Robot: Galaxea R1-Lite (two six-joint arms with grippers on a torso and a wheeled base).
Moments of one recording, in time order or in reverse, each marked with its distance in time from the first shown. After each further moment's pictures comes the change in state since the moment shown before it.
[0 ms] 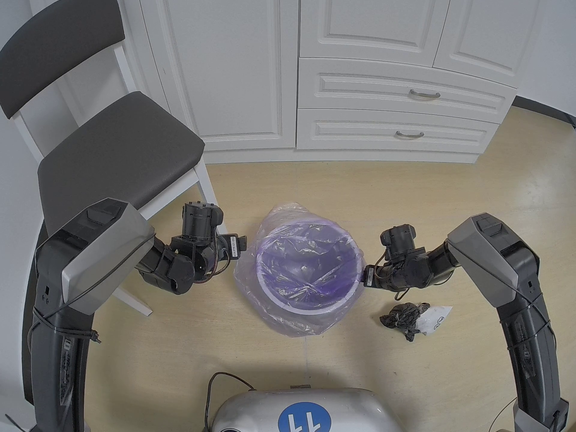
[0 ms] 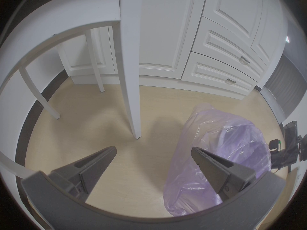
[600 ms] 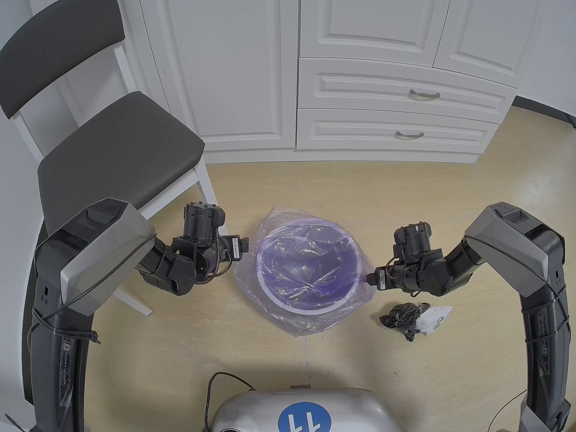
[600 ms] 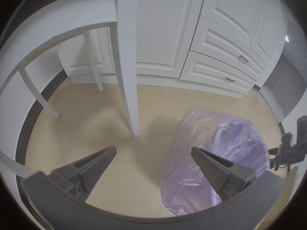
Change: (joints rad) left arm -0.009 -0.009 0.012 0.006 0.000 0.000; right arm 0.009 -0.186 0.326 -0.242 -0.108 -0.265
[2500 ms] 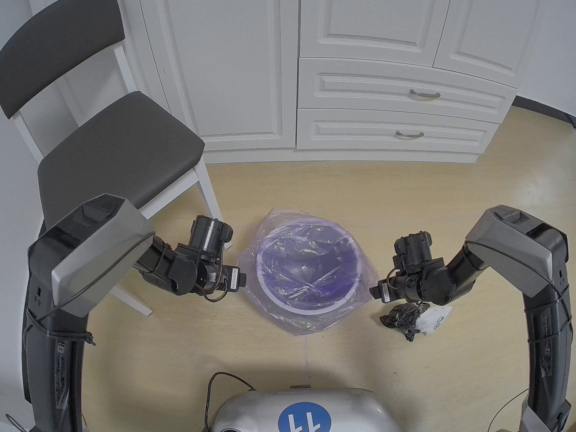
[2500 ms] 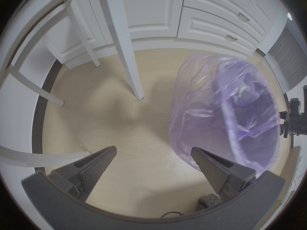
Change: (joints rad) left arm -0.026 -0.041 0.027 0.357 0.003 0.063; right arm 0.015 -0.023 0.102 -0.029 -0.063 -0.109
